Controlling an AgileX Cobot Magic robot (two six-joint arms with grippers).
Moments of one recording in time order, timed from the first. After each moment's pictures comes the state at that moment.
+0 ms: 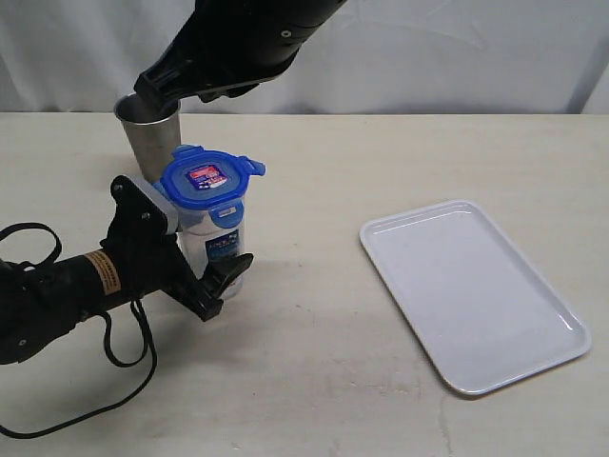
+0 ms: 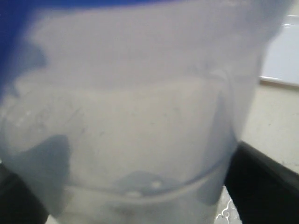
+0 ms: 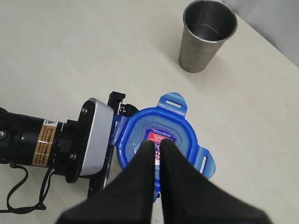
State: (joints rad) left arm -0.21 2.02 -0.57 0.46 -1.03 0.03; right arm 0.78 1.78 -1.79 0.00 0.92 -0.11
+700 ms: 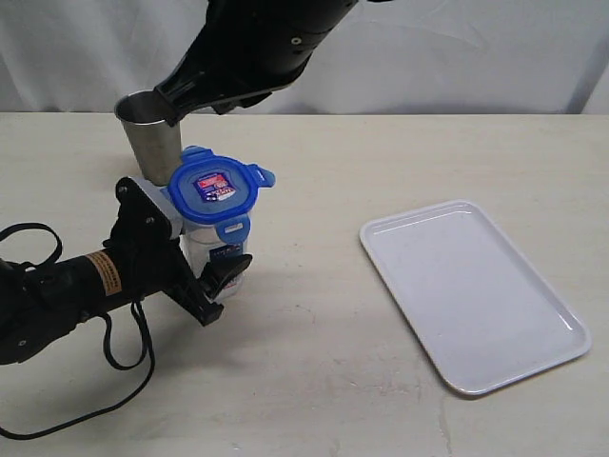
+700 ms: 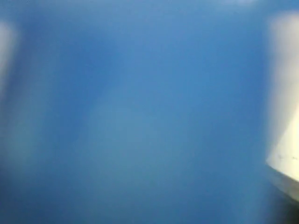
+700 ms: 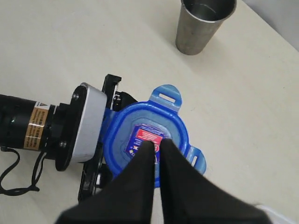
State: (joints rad) left arm -0.21 2.02 -0.57 0.48 -1.03 0.07; right arm 0.77 1.78 -1.79 -0.02 0.99 -0.10
